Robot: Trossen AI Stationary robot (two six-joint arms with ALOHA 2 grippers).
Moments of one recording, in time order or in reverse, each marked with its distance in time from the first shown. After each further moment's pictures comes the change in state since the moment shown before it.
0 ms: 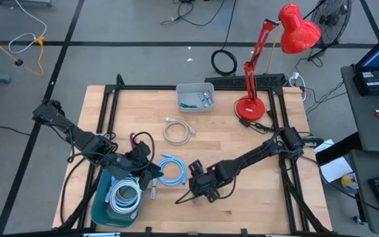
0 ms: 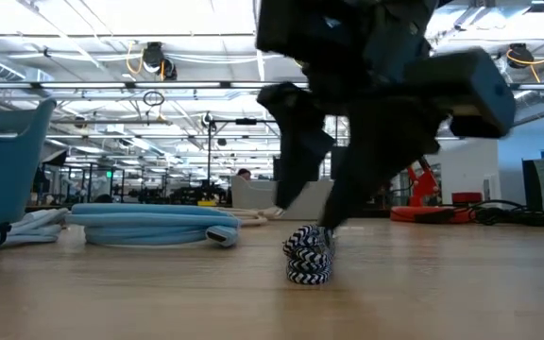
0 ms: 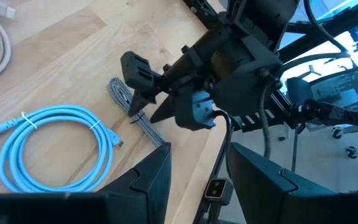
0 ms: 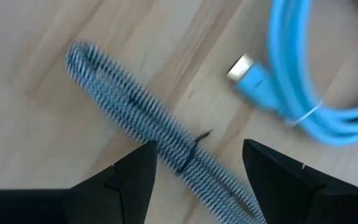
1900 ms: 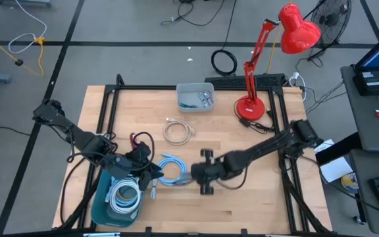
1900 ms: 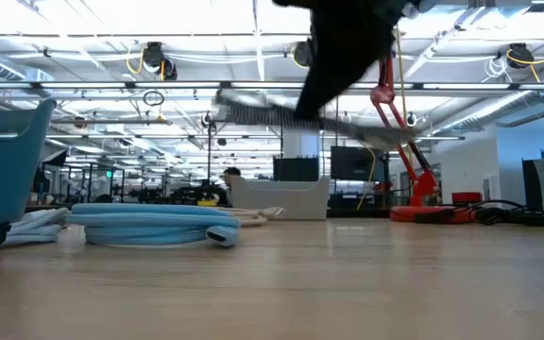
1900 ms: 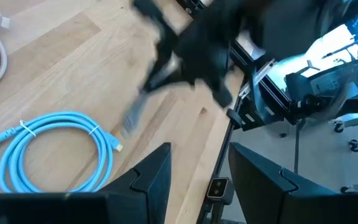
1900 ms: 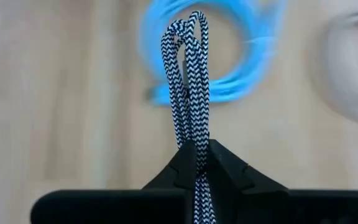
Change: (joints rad) left arm 0.000 0.000 0.000 0.014 0.000 0.049; right arm -0.039 -0.182 -0.002 -0.088 0.136 0.522
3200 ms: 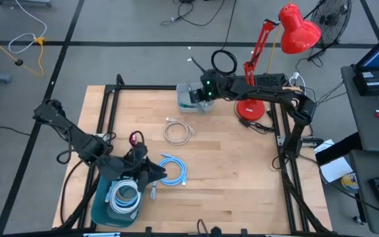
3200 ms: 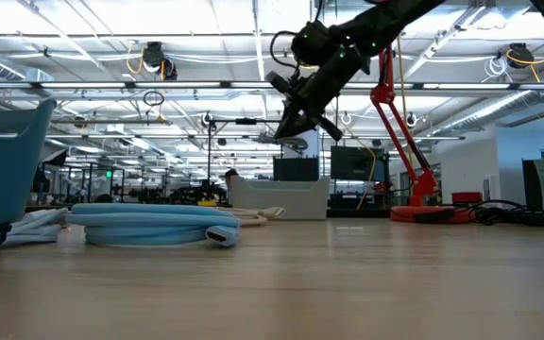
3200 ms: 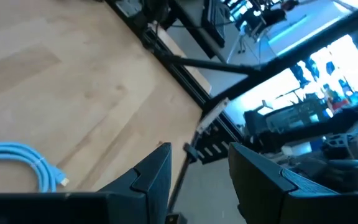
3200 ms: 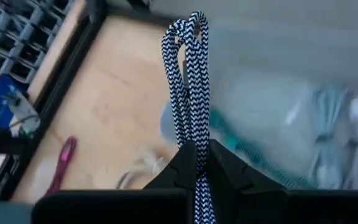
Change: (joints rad) left arm -0.040 0.000 0.000 0.207 -0.123 -0.014; right arm -0.840 -0.047 0.003 0.265 -0.302 0.413
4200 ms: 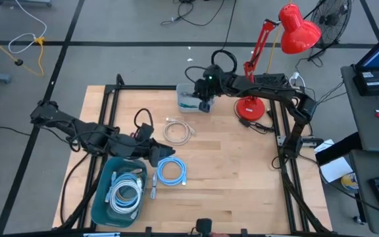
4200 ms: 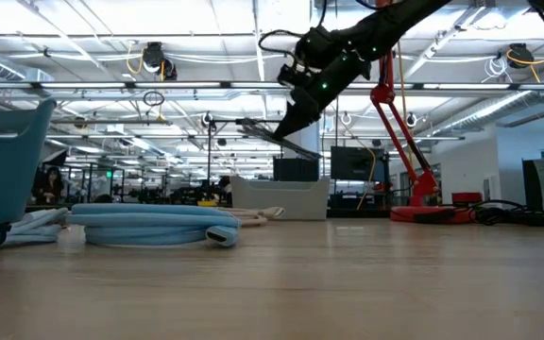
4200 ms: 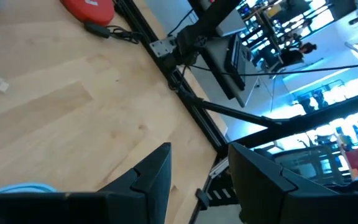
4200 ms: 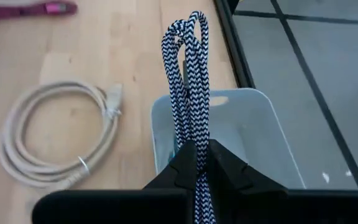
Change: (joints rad) left arm 0.222 -0.022 0.001 0.000 0.069 -0.010; right arm -0.041 0.012 0.001 0.027 -0.151 -1.100
